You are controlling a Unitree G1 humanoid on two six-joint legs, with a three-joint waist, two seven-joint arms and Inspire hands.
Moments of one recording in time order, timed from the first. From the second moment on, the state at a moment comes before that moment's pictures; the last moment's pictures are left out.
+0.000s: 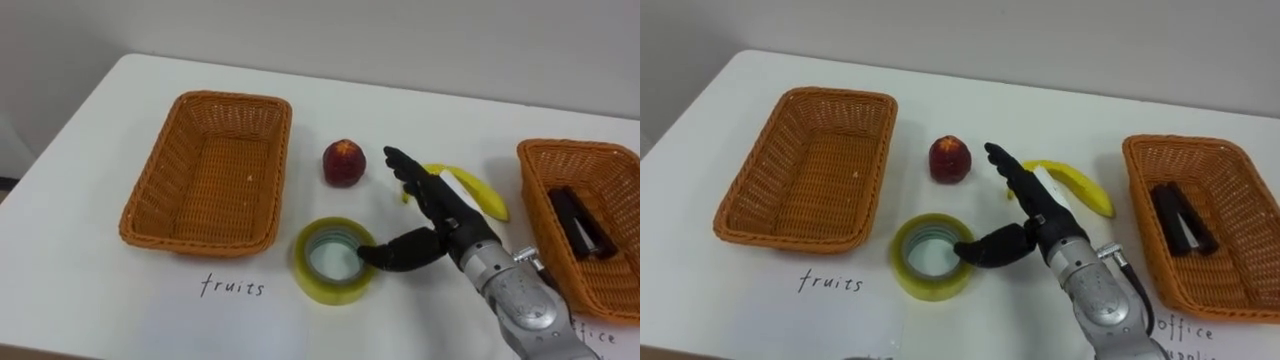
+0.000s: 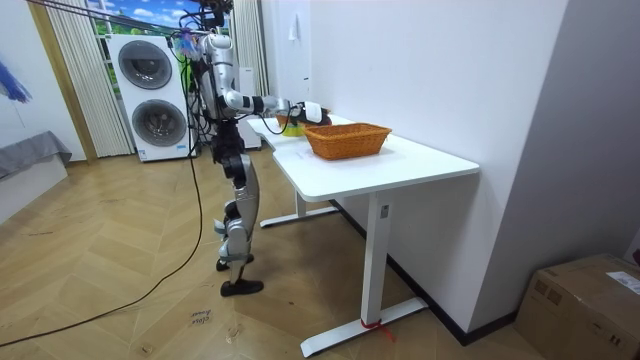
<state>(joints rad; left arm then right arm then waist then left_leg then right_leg) 0.27 0.20 0.03 0.96 0.04 0.08 0.28 0.06 -0.30 0.18 0.00 -0.06 0.13 0.13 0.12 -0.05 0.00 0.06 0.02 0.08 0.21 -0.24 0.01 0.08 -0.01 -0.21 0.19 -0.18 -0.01</state>
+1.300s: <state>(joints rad) 0.32 0.18 0.04 0.89 0.04 0.20 0.27 -0.09 -0.26 0.21 0.22 -0.20 0.17 0.05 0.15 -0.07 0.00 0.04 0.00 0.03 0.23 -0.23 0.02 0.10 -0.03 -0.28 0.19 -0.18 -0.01</state>
